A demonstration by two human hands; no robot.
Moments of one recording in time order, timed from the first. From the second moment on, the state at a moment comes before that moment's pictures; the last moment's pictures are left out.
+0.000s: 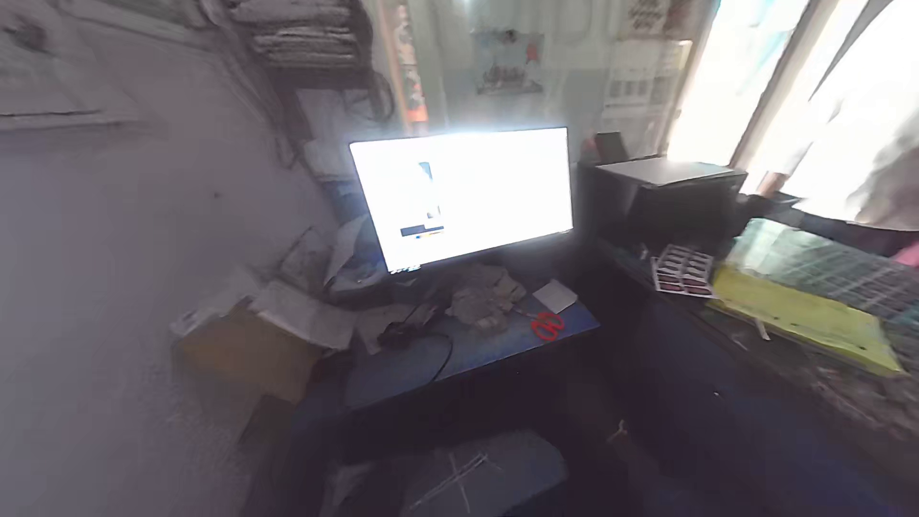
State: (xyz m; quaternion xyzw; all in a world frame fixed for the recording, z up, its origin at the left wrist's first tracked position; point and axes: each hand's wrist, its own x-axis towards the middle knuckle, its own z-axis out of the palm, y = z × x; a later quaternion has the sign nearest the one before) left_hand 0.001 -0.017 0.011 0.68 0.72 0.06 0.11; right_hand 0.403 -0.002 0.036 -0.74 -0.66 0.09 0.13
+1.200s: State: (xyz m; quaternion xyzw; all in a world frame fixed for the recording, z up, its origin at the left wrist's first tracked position) left_hand -0.008 0.005 -0.007 0.65 0.75 0.03 0.13; right_hand 0.422 0.008 -0.008 -0.69 -0.69 -0.02 0.21
